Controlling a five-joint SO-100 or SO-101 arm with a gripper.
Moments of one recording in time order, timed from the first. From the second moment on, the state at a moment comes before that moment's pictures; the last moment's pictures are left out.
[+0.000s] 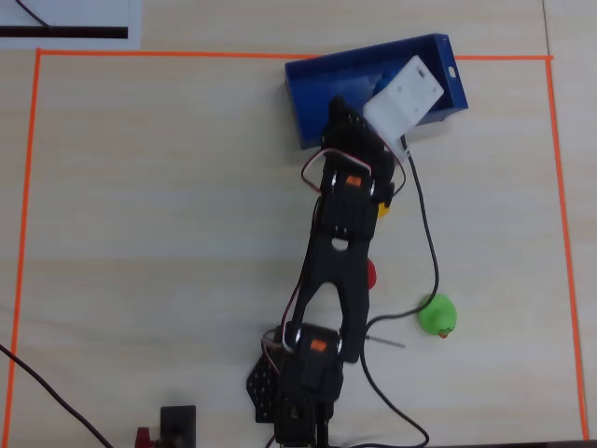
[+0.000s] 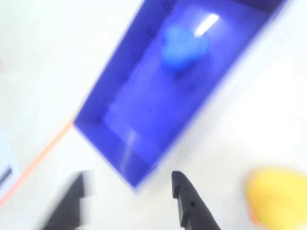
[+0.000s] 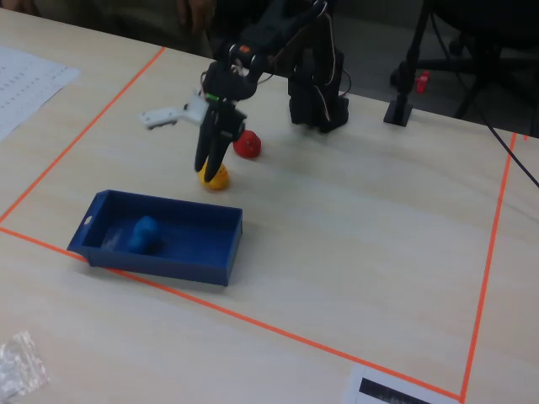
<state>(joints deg) 17.4 109.5 110.3 41.8 -54.5</state>
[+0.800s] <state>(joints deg) 9.4 189.2 178.3 68.0 -67.8</state>
